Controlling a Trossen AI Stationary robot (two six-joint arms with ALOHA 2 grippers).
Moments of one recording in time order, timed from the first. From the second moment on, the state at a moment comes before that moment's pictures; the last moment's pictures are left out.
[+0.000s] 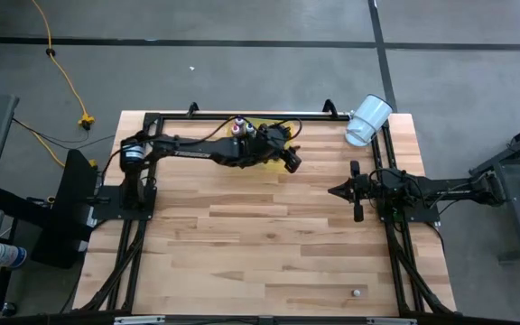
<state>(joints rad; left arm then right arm) 0.16 1.91 1.51 -0.07 -0.40 -0.33 -0.03 0.22 0.01 0.03 0.01 0.04</state>
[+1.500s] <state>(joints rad) 0.08 1.06 0.15 1.15 0.05 -0.30 -0.03 0.22 0.01 0.03 0.01 0.04</state>
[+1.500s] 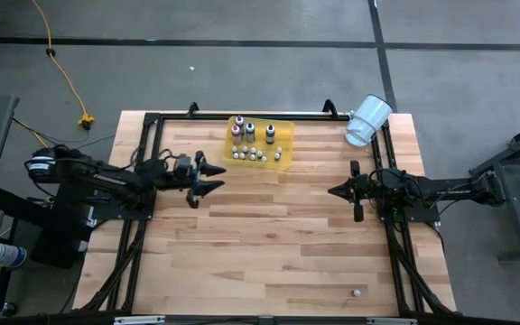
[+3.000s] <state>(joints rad) 0.15 0.01 0.01 0.04 0.13 -0.26 -0.03 0.22 0.01 0.03 0.01 0.04</state>
